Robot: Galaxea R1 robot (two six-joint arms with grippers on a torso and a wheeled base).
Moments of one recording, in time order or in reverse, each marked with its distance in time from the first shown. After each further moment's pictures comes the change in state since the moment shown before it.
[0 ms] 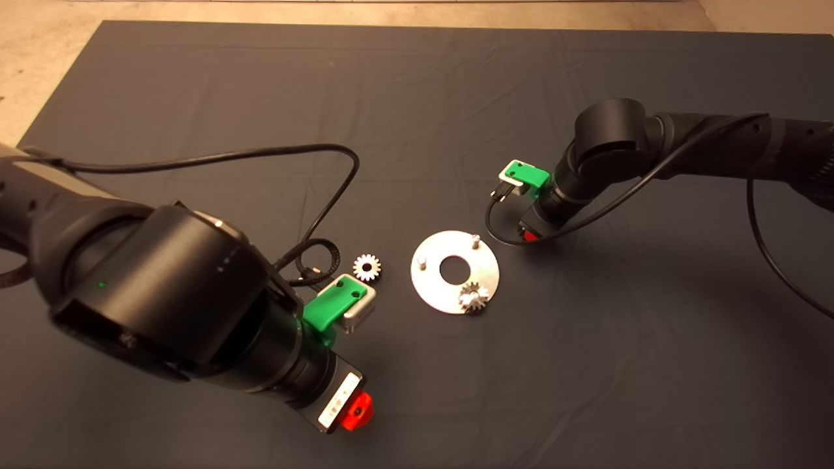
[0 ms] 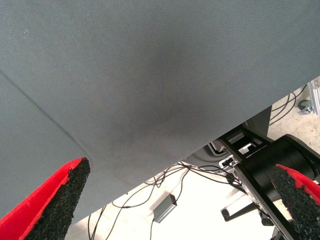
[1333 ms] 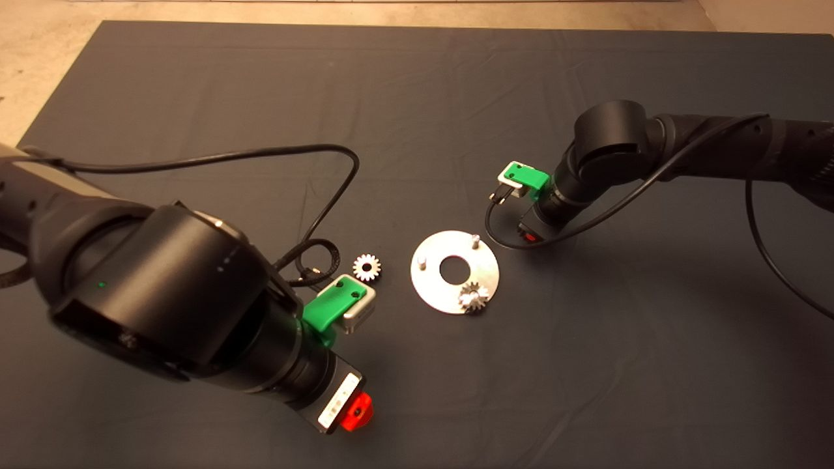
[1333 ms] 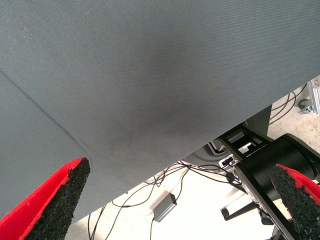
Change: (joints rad) left arm 0.000 0.000 0.000 -0.003 0.000 0.000; right arm 0.000 0.000 0.020 0.004 -0.005 0.002
